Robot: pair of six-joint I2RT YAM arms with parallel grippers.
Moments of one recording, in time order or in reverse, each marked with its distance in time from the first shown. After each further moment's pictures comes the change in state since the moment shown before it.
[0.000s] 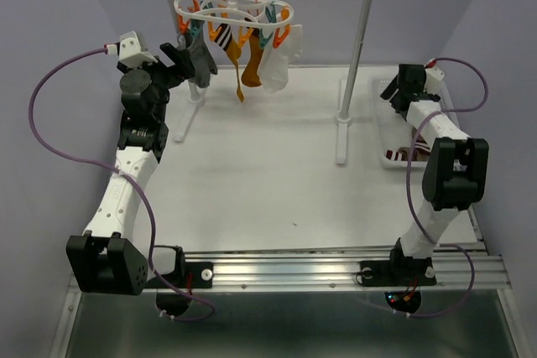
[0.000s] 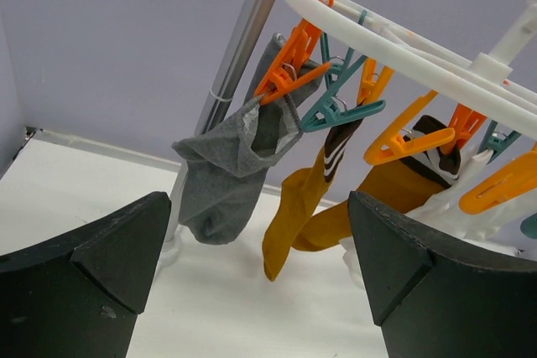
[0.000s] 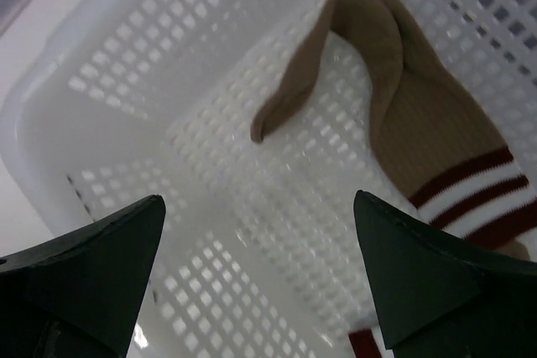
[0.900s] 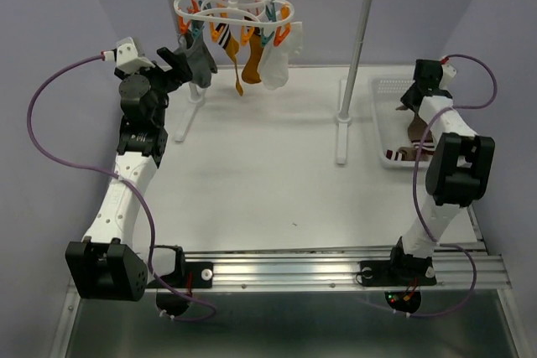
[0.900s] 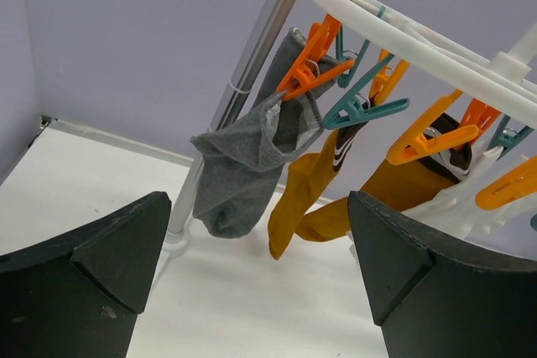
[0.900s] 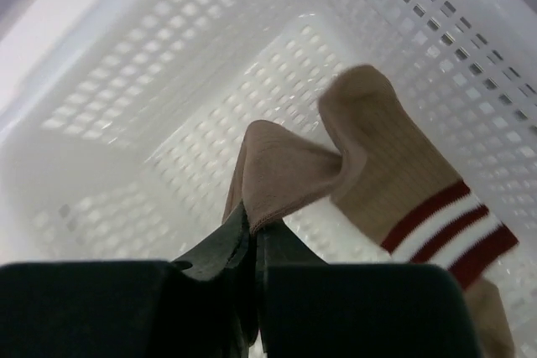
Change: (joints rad) left arm 0.005 -0.037 -0.045 0.001 -0.036 -0.013; right arm -0.102 0.138 0.150 -0.037 -0.079 -0.068
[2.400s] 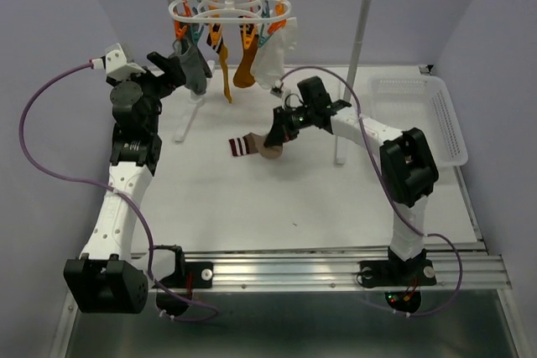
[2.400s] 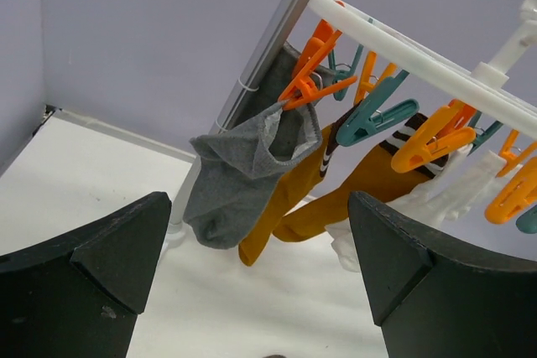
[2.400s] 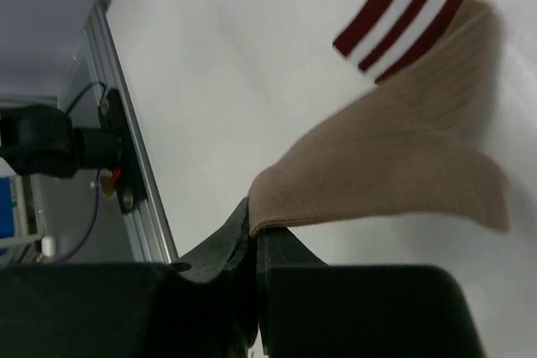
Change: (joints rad) left arm 0.033 -0.079 -0.025 -0.054 0.016 -0.053; right arm 0.666 0.071 0.079 0.035 -1.259 -0.296
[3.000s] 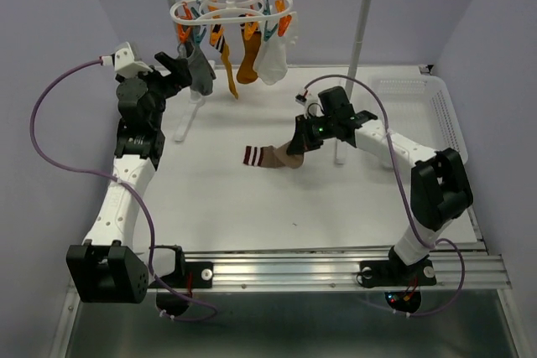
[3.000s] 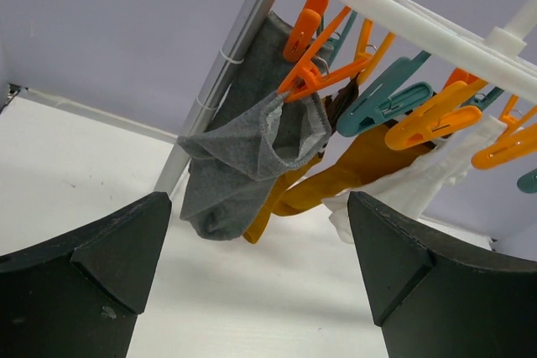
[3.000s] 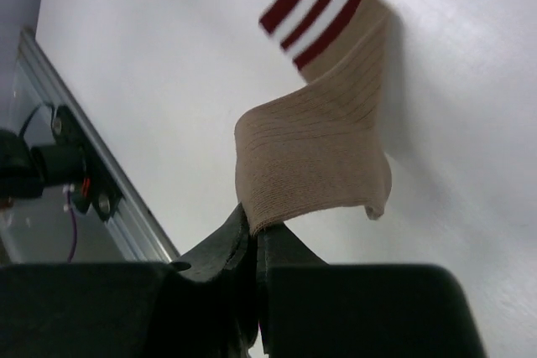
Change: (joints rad) left arm 0.000 0.055 -0.006 0.024 0.064 -0.023; right arm -0.042 -0.293 -0.352 -0.082 0.208 0.050
